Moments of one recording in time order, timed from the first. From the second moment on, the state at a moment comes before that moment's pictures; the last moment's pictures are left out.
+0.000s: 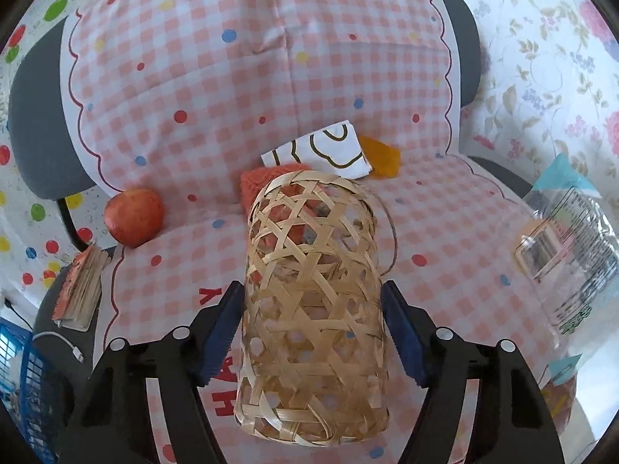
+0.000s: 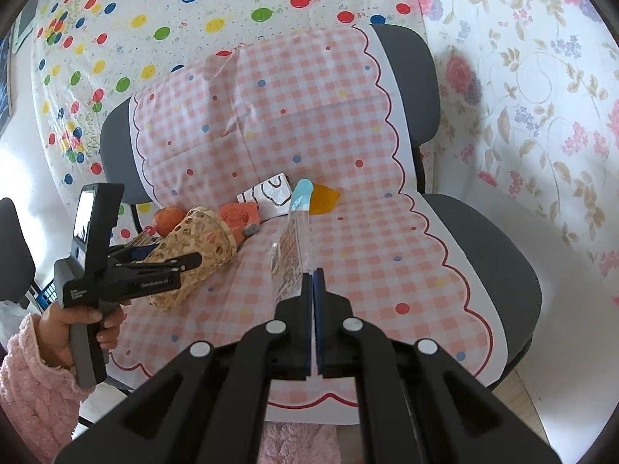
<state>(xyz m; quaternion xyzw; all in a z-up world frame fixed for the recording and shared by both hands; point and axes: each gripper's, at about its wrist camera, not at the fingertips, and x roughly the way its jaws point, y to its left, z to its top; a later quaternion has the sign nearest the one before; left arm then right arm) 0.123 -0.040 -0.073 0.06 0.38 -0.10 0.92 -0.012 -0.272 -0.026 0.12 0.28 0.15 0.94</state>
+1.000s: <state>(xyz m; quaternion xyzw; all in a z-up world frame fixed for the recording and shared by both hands) -0.058 -0.183 -0.064 0.06 0.29 -0.32 0.90 -0.159 -0.366 -0.055 0.10 0.28 -0.06 0.95</state>
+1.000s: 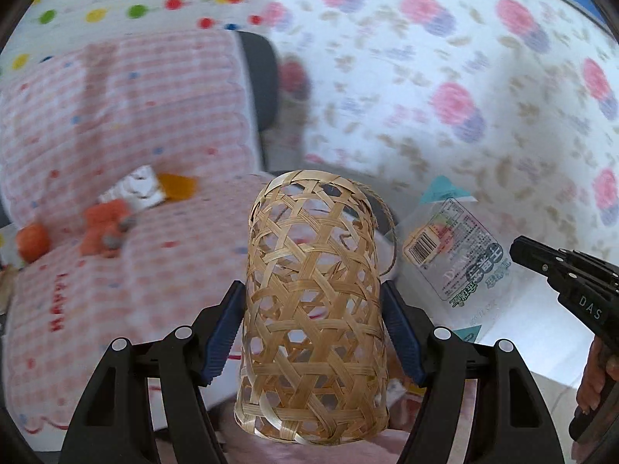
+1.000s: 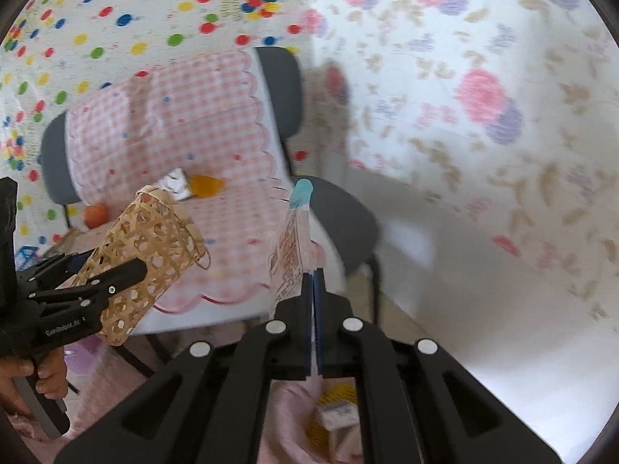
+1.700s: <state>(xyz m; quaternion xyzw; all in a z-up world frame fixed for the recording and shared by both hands) -0.082 -0.294 -0.139 0.13 0.34 -0.42 0.83 -0.193 -0.415 -0.137 0.12 0.37 -0.16 0.91</state>
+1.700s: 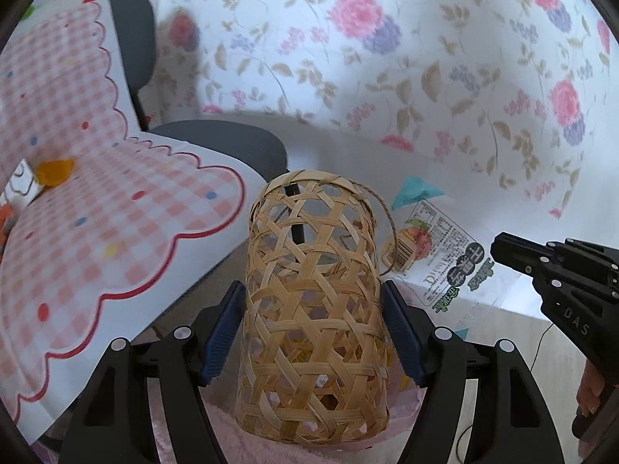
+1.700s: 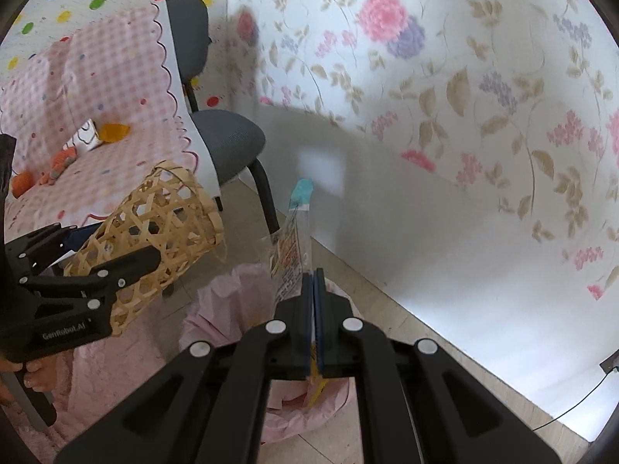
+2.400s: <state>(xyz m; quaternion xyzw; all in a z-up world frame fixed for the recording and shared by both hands) -0.047 -0.277 -0.128 0.12 0.34 -0.38 0.85 -0.176 -0.432 -0.148 0.17 0.37 -0.14 0.90</state>
